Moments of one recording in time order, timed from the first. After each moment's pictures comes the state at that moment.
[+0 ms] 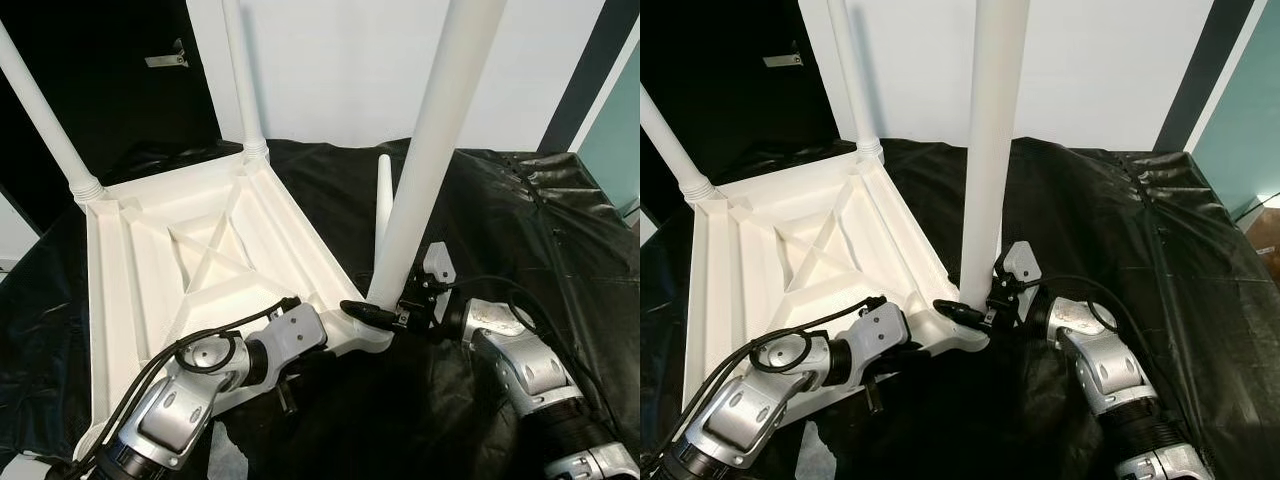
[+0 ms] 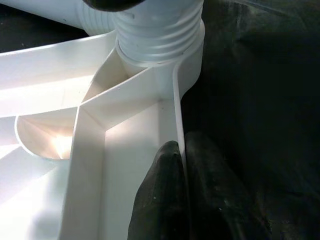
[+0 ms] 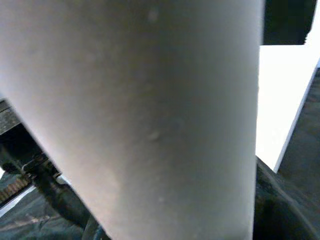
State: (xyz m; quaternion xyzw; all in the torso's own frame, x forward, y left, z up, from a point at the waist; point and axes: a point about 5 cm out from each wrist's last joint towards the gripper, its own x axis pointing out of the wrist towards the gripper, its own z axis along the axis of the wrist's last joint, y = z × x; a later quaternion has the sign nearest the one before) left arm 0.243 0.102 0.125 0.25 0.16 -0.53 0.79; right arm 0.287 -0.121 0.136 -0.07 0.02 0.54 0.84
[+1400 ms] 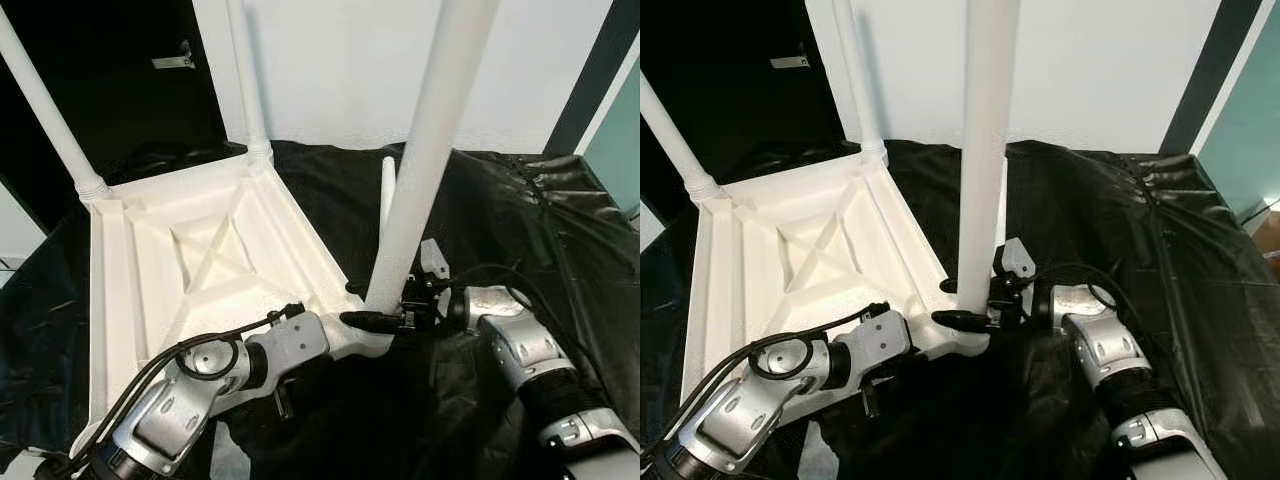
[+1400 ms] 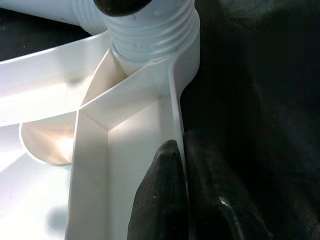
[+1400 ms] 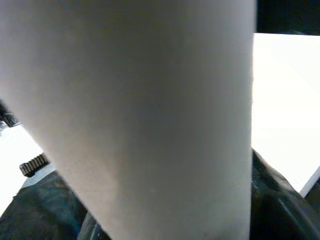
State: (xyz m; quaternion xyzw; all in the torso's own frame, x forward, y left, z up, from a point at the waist) left arm 0.235 0.096 0.126 0.28 0.16 -0.55 0.77; right arm 0.299 -0.124 0.135 -0.09 0.02 0.63 0.77
